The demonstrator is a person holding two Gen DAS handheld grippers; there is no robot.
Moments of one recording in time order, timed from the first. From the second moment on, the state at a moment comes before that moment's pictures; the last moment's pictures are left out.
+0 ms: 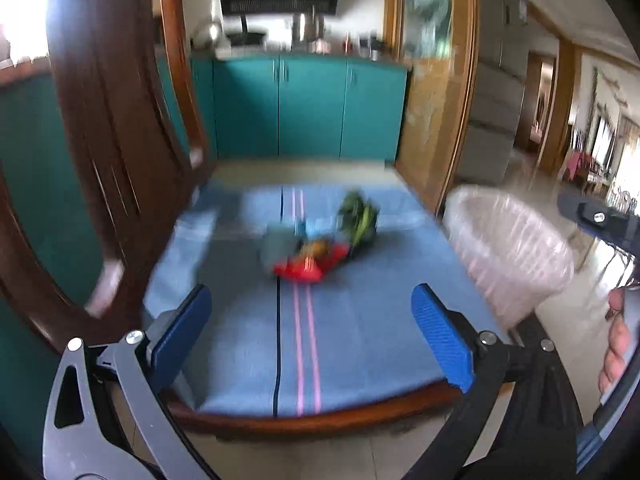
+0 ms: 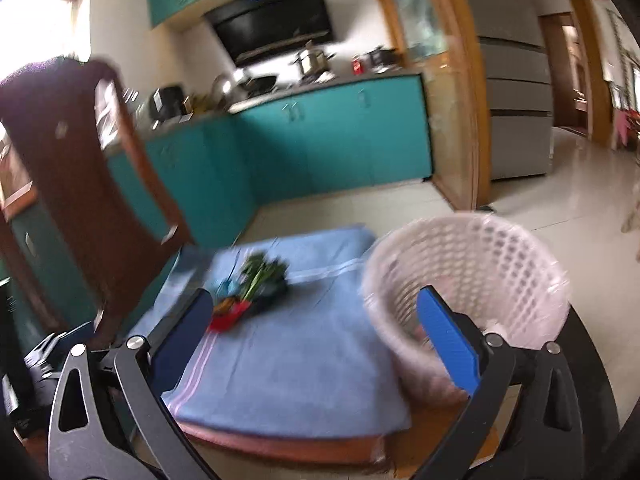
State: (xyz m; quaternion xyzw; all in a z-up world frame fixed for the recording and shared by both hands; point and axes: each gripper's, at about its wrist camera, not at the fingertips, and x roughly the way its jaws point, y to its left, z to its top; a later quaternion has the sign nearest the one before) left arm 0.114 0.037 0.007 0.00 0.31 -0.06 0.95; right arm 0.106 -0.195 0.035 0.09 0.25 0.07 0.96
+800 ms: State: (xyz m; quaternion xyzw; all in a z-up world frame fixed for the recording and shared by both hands) left arm 0.117 0.033 -0.004 0.00 0.31 -0.06 0.95; right arm 0.117 -0.164 0.016 0.07 0.28 0.08 0.95
